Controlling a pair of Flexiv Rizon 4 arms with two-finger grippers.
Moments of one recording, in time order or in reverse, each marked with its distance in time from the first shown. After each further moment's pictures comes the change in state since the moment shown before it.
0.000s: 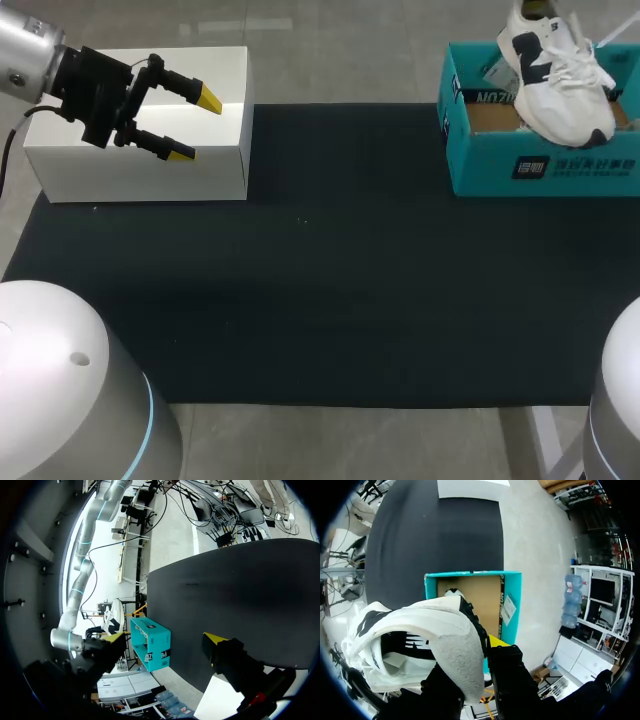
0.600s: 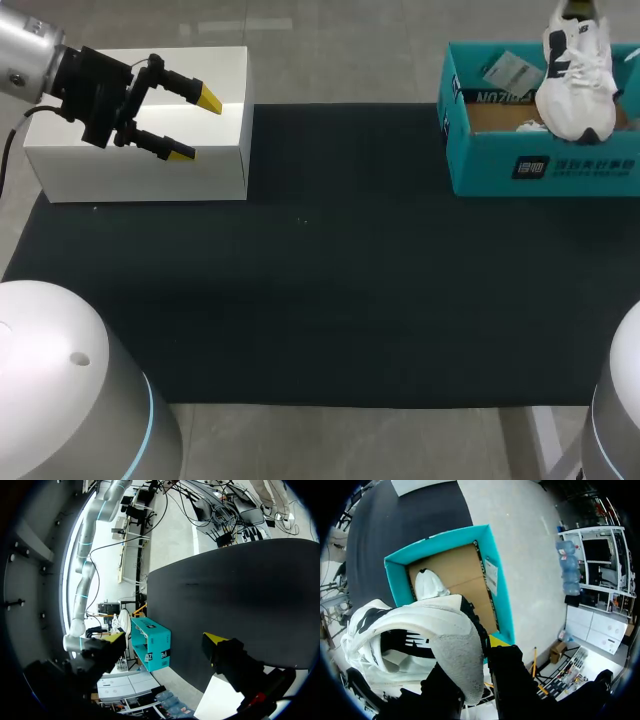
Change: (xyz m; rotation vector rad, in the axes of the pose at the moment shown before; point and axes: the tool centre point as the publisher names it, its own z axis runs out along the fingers) left arm 0.000 0.000 0.000 0.000 0.000 0.000; right arm -0.043 -0.083 0.063 0.068 0.014 0.277
